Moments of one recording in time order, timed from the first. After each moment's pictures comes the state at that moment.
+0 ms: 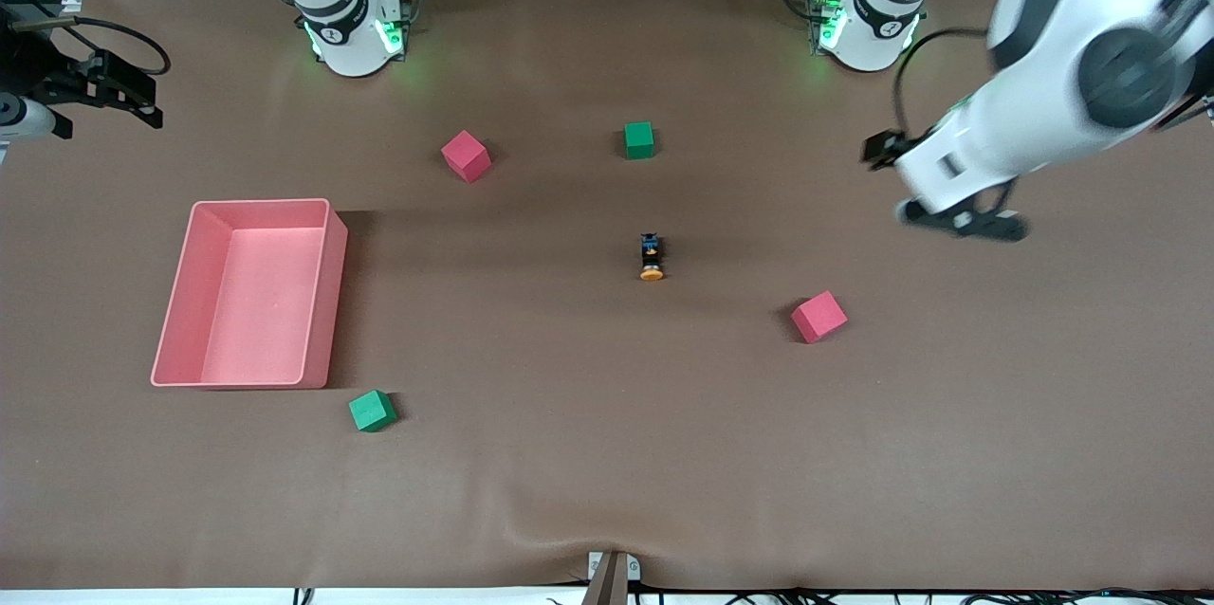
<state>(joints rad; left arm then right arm) -0.06 0.21 -0.29 -1.59 -0.01 1.44 -0.15 0.01 -0.08 0.01 -1.56 -0.02 1.40 -0.10</state>
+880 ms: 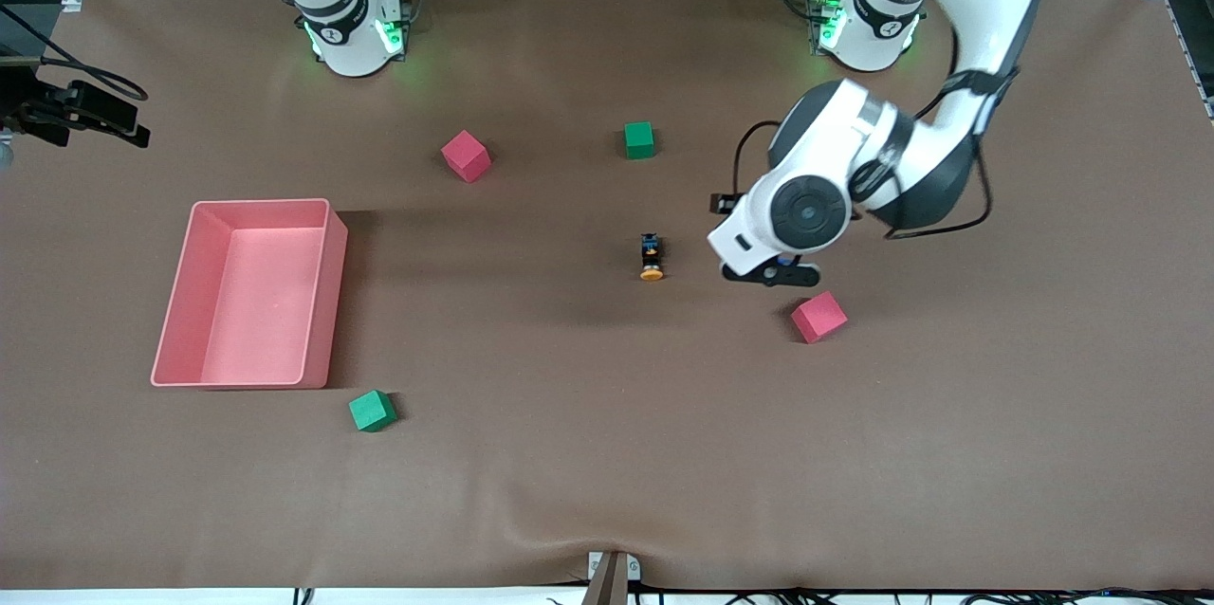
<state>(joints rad) -0.28 0.52 -0.32 -1.53 -0.01 1.60 -0.50 -0.07 -0.04 0.01 -1.56 0.04 1.40 0.00</state>
